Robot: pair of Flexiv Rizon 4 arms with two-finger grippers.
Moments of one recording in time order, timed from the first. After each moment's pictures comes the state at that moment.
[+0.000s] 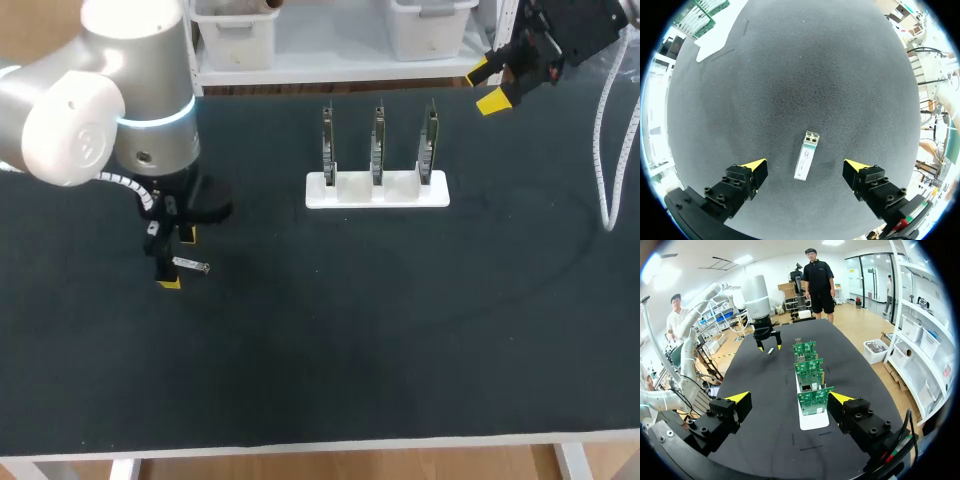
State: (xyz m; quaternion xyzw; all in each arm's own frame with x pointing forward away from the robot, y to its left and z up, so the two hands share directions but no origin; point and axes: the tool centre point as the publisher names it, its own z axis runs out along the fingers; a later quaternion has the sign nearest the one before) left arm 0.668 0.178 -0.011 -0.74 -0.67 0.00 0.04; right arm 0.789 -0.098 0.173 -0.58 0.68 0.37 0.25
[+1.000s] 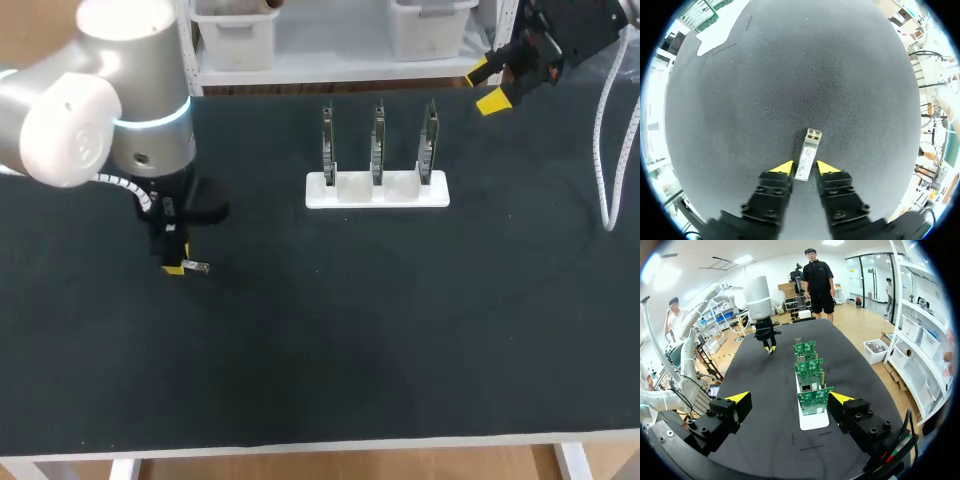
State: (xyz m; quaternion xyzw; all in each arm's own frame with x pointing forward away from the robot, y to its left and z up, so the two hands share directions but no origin) left arm 0.668 0.181 -0.016 -0.73 -0.68 0.01 0.05; right arm 0.789 -0.098 0.173 -0.58 0.68 0.37 0.25
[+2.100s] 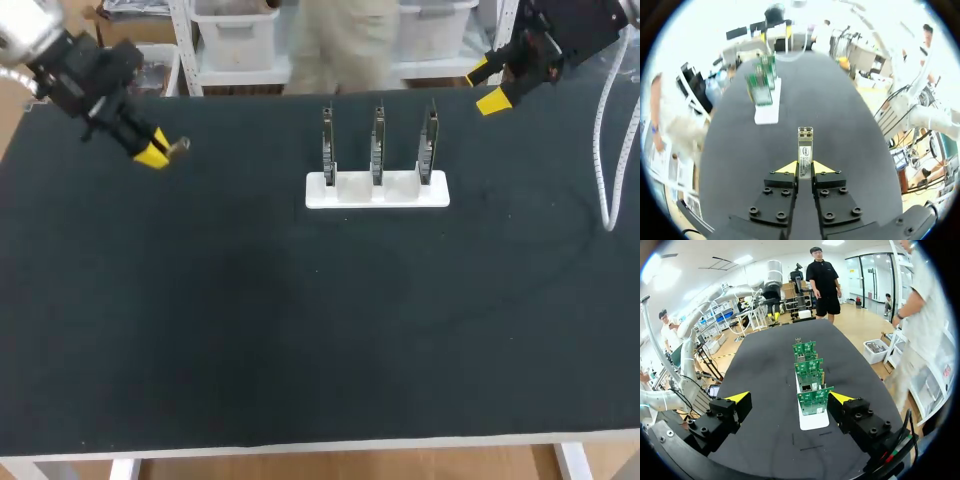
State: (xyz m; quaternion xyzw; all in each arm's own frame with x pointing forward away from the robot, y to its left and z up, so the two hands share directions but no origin) left arm 0.730 0.172 0.143 -0.71 -0.62 0.26 -0.20; right arm 0.789 -0.098 0.173 -0.58 0.68 0.37 0.25
